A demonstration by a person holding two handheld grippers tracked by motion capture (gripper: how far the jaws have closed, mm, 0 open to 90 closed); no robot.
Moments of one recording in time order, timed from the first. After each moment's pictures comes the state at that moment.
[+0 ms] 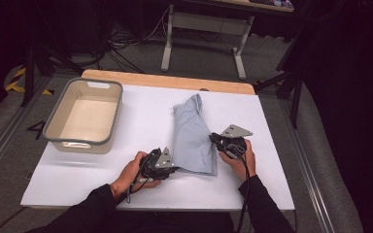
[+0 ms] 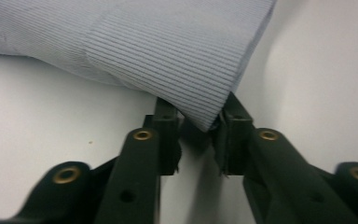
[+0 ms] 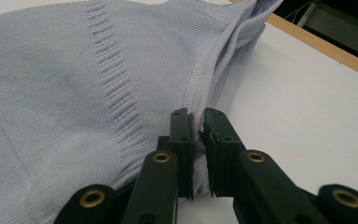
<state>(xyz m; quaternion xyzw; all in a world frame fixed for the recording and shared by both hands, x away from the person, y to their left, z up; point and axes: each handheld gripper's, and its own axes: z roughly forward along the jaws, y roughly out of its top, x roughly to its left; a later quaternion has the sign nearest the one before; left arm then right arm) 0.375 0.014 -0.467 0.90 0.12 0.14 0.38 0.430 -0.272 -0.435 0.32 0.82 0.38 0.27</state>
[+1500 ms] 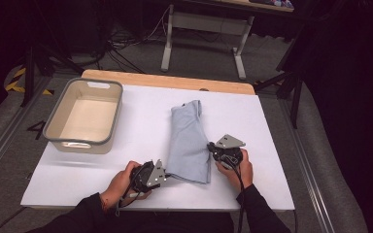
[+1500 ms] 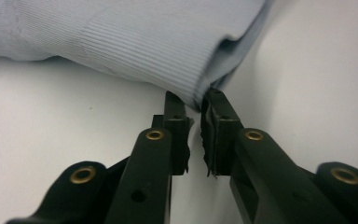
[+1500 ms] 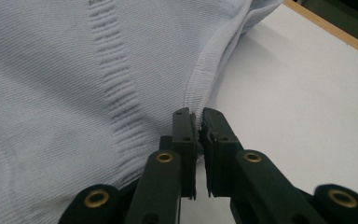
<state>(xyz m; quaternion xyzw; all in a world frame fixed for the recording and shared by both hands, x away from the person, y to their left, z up) 0.334 0.037 -0.462 0.90 0.10 0.19 0.38 0.400 -0.255 -0.444 0.32 0.83 0.34 0.29</state>
